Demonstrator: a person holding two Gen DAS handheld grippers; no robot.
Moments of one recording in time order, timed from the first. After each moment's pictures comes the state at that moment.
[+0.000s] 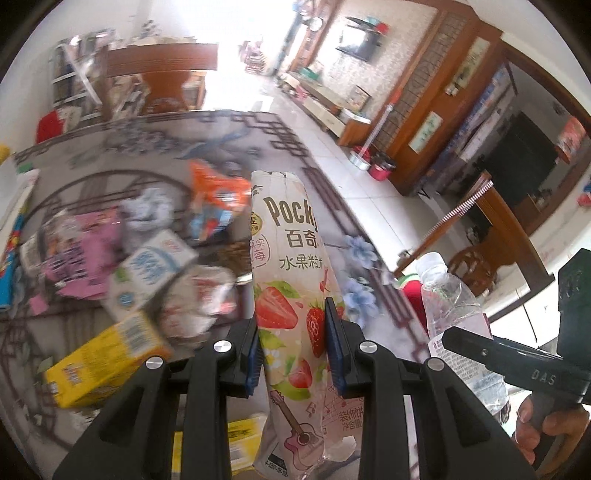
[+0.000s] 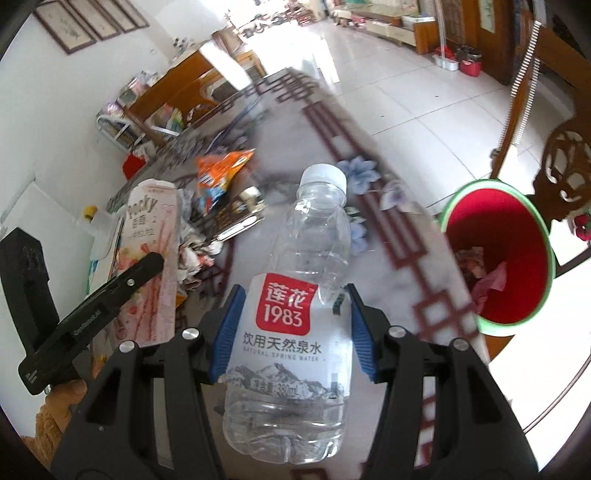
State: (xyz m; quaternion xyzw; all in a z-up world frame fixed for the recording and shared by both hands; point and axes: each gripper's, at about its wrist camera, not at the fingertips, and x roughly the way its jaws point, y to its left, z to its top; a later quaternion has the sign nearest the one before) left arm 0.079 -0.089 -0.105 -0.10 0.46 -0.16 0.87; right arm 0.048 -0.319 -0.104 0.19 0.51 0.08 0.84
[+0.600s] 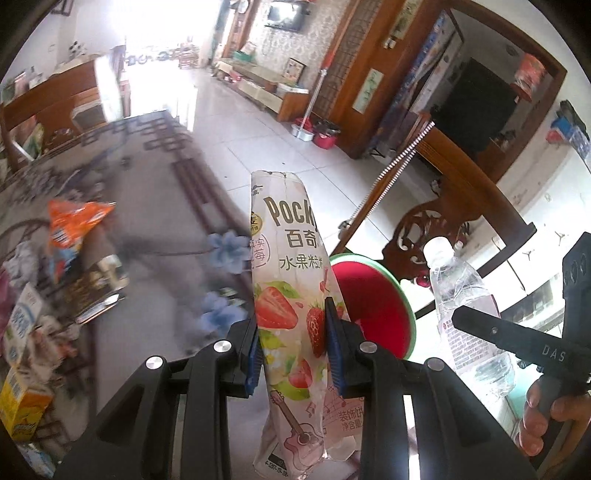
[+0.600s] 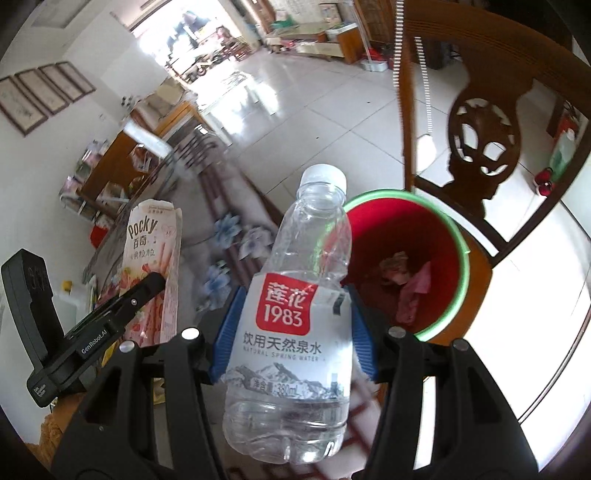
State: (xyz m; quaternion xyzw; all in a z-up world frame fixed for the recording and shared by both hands) left arm 0.094 -0.262 -0.104 -0.03 0.47 -0.26 0.85; right arm 0.016 -0.490 -0.109 0.27 0.47 -0.02 0.84
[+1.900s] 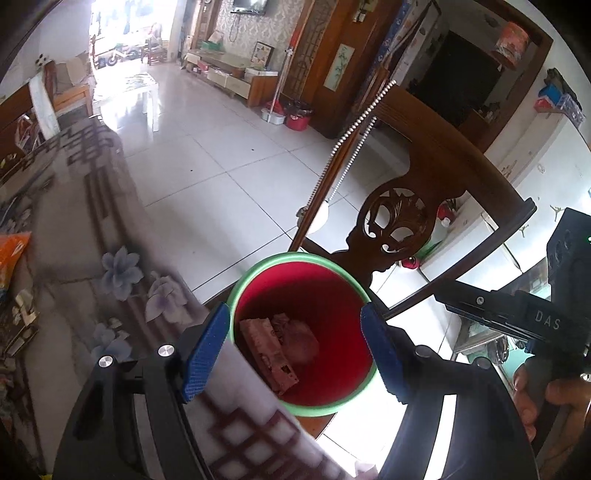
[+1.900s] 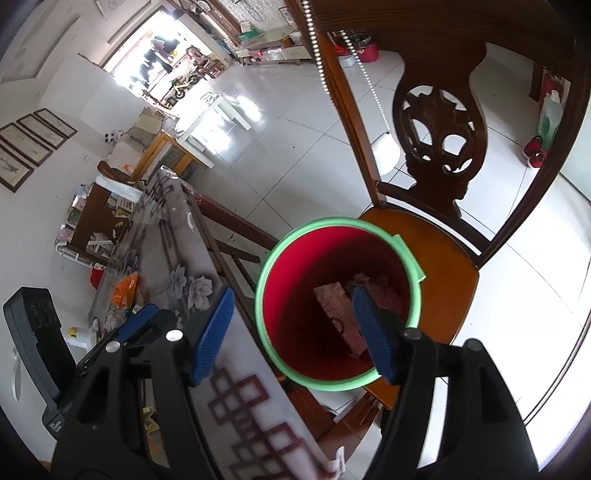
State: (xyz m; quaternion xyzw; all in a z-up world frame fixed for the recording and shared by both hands) left arm 0.098 -0.375 -0.120 0.00 0.48 -0.29 0.83; right arm 0.029 -0.596 -0.141 0.33 0.46 -0.04 0.83
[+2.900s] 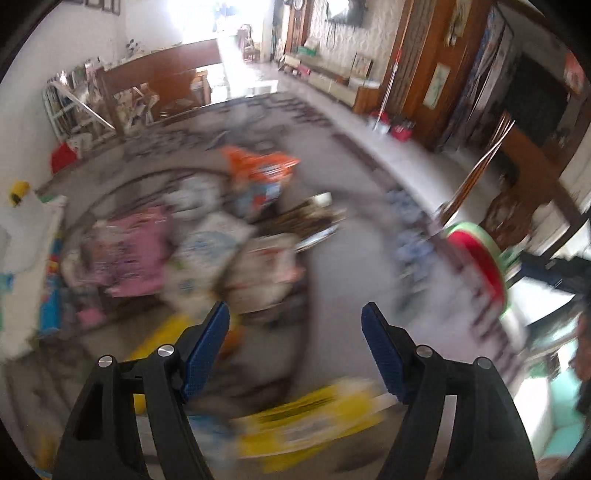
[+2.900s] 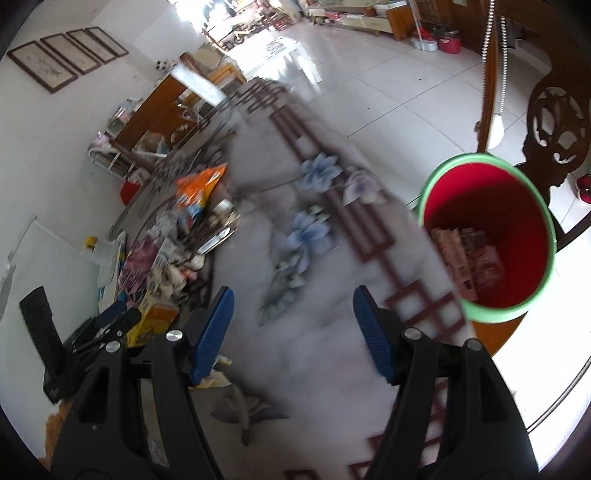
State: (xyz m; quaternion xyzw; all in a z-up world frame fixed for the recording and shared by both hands) left arm 0.064 -0.041 -0.124 0.04 0.49 -0.12 0.86; right arm 0.040 -0.352 -0.127 0.25 0.50 0.07 0.82
